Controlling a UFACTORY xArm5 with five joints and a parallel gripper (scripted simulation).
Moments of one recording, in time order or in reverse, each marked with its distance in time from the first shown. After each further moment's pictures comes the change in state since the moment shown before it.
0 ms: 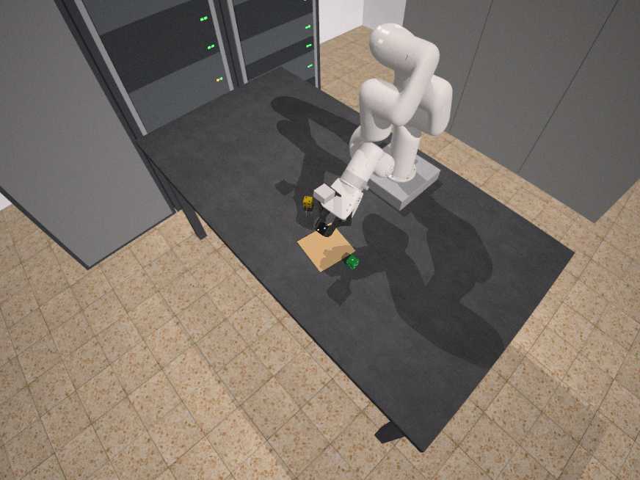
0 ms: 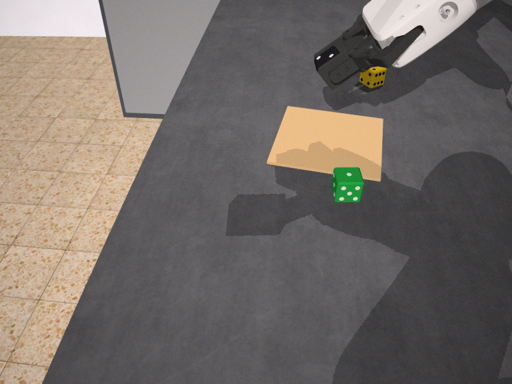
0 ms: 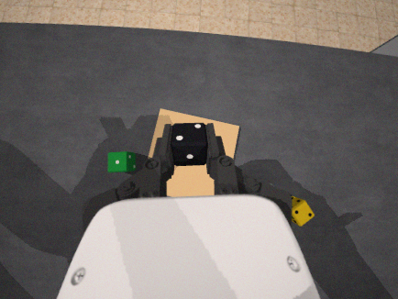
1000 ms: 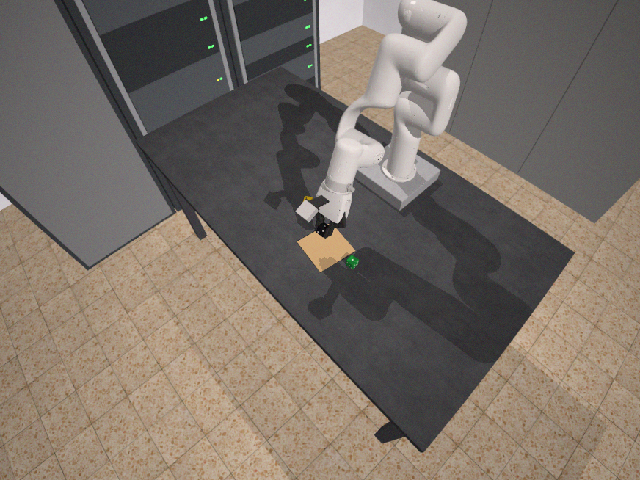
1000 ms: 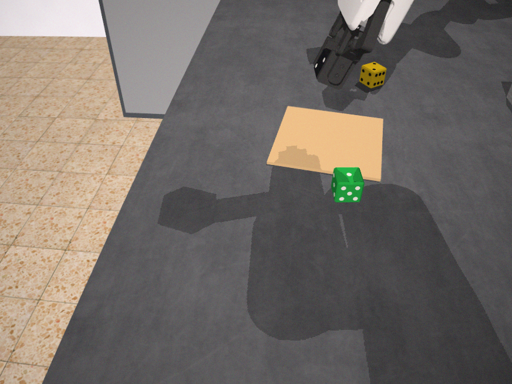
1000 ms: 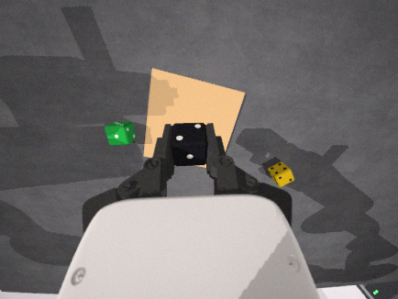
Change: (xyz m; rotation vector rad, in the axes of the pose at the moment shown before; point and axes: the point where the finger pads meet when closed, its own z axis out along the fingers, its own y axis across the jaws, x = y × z) arm 0.002 0.000 0.002 0.001 -0.498 0.001
